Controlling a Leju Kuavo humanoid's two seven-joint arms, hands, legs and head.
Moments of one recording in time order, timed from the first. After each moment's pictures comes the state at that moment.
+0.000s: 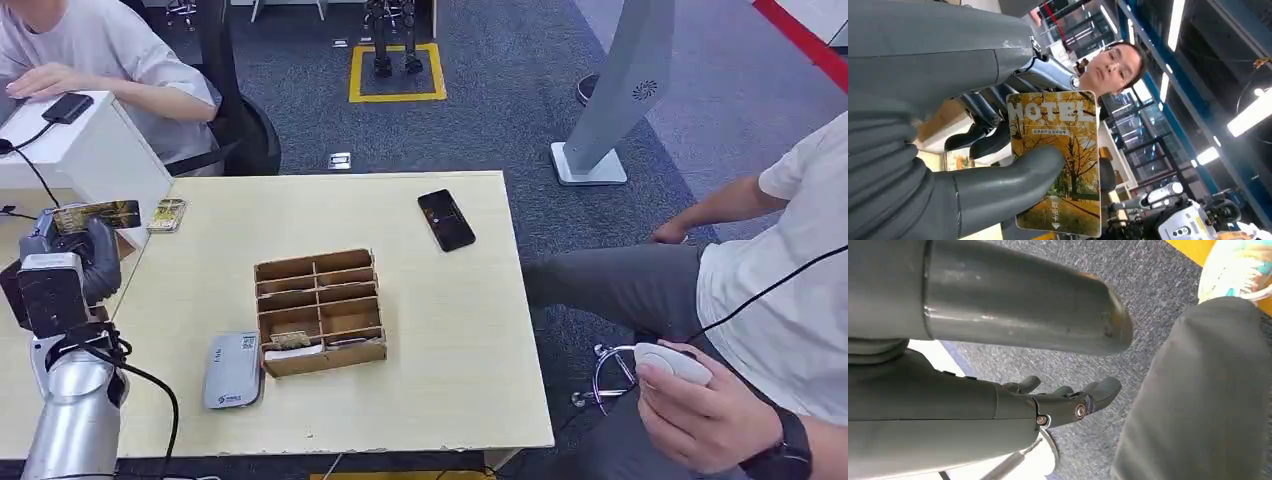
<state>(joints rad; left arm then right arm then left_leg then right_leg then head) -0.34 0.14 0.09 -1.39 -0.17 0.35 -0.40 0.00 -0.12 0.63 -0.13 0.22 -0.34 -0.12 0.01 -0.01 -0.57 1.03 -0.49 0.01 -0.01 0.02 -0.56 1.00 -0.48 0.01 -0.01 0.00</state>
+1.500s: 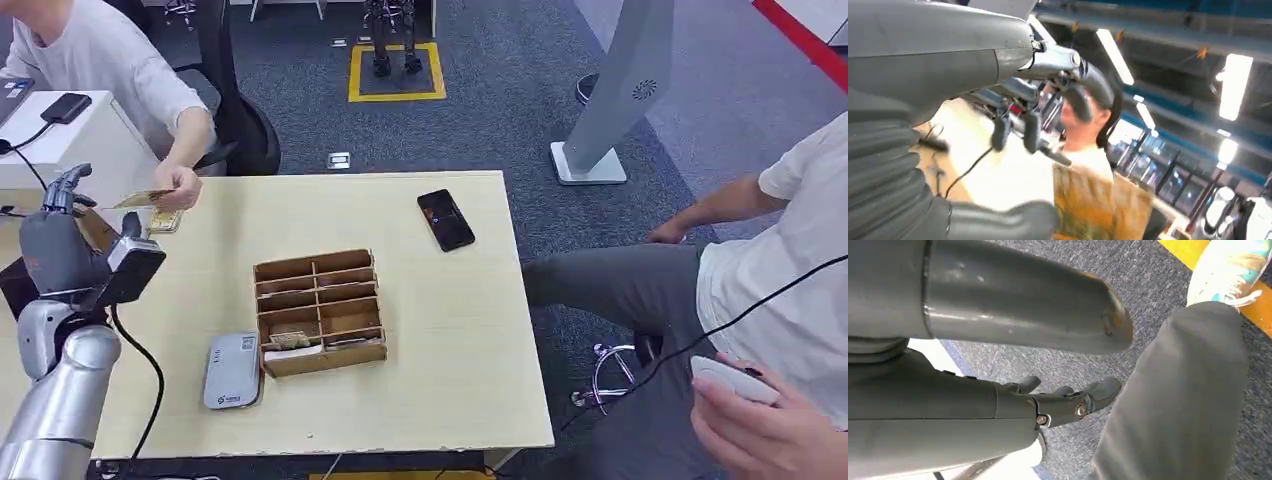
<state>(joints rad) -0.48 0.24 0.02 -1.14 -0.64 0.54 -0.37 -0.02 -0.12 0.67 -0.14 0.23 -0.32 -0.11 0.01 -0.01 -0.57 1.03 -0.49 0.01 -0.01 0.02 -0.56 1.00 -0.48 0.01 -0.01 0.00</state>
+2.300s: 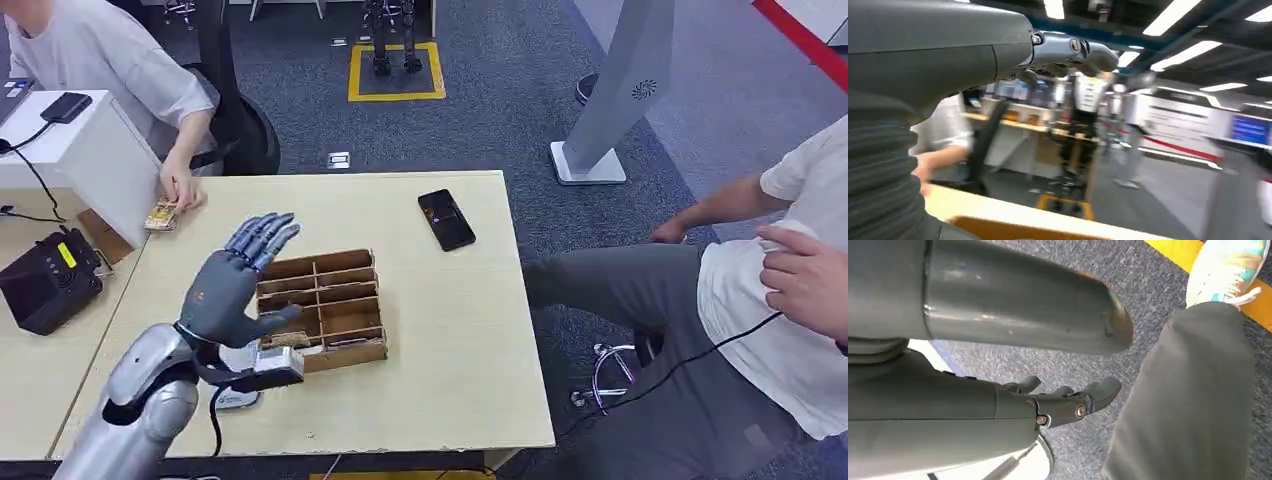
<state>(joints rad) -0.30 0.25 -0.44 -1.60 -0.85 0.16 -0.29 -0.01 -0.12 0.65 -0.14 0.17 -0.33 -0.14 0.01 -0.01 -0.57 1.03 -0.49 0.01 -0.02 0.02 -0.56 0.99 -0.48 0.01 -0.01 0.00</state>
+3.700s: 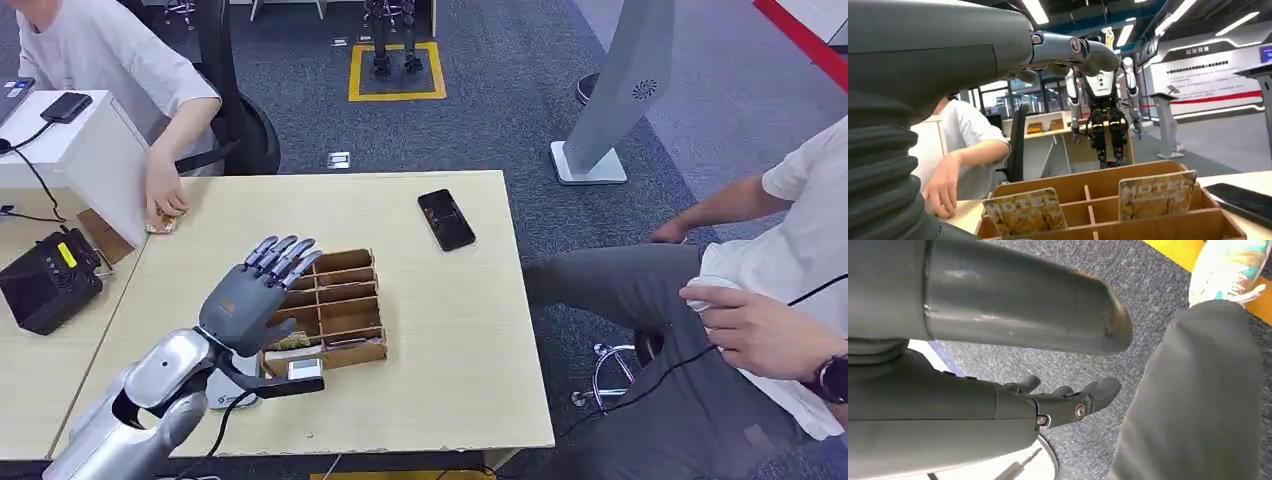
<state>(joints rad) -0.35 0.34 -0.58 -1.52 -1.07 0.13 -0.08 -0.01 -0.12 0.64 -0.13 0.15 -0.33 -0.14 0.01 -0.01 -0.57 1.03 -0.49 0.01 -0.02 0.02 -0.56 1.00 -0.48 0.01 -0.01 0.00</state>
